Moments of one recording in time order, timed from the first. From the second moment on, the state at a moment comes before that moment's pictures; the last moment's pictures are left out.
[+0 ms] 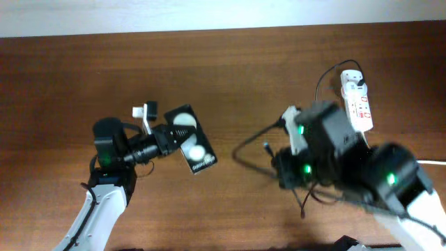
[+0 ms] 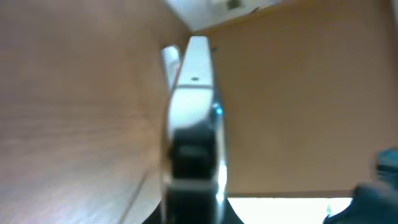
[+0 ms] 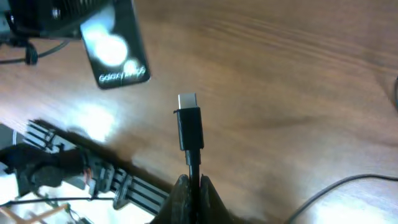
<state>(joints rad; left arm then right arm) 0.01 1.30 0.55 0.37 1.09 -0.90 0.62 1.17 1.48 -1.36 -0.15 0.42</state>
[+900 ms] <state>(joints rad) 0.01 1.30 0.56 0.58 1.15 -1.28 1.05 1.21 1.07 -0.75 0.08 0.54</state>
